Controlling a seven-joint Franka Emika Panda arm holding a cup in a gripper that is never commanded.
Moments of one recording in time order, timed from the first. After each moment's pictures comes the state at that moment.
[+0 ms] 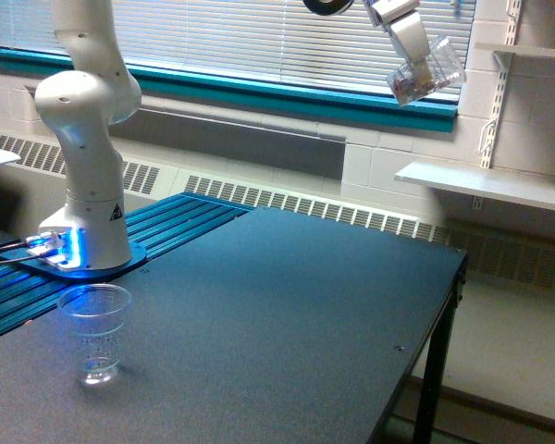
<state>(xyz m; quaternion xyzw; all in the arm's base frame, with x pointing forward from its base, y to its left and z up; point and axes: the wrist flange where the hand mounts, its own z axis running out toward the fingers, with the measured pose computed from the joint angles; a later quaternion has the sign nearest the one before) 0.532 0.200 0.524 -0.94 0.19 -0.23 0.16</state>
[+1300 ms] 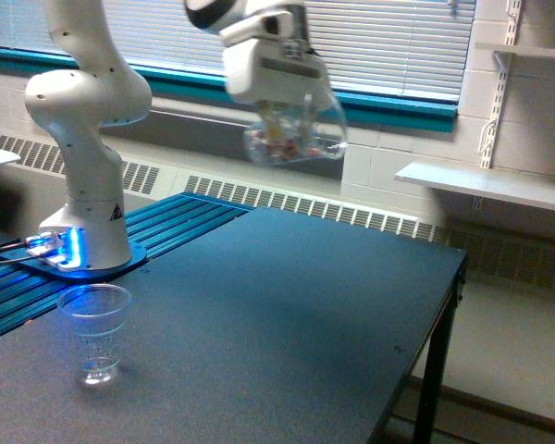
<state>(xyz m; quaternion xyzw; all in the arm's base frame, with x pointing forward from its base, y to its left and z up) 0.454 -0.142 0.463 -0.86 0.47 -0.21 -0.01</state>
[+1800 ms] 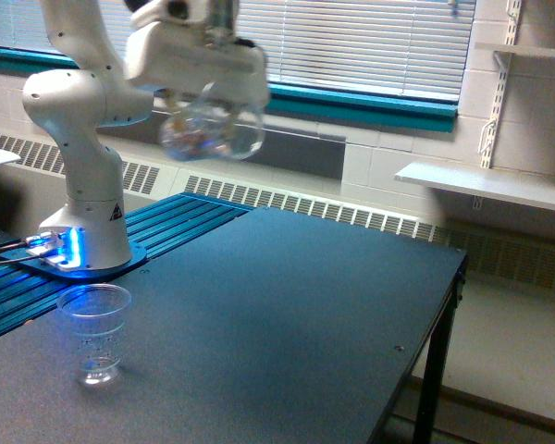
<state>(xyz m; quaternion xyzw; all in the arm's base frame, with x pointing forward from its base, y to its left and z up) 0.378 -0.224 0.457 -0.81 0.55 -0.18 -0.06</state>
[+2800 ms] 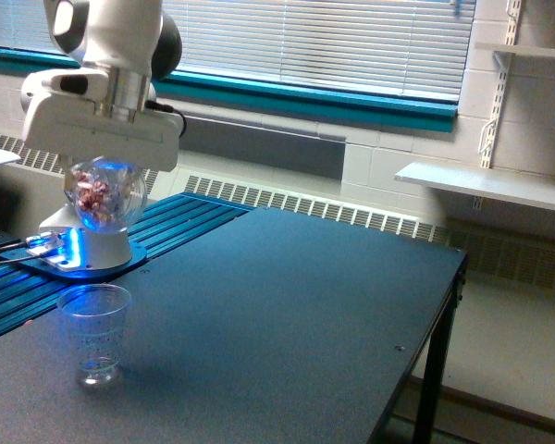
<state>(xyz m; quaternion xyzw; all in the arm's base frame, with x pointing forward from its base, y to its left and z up) 0.283 -0.261 0.367 -0.78 0.61 -0.05 -0.11</state>
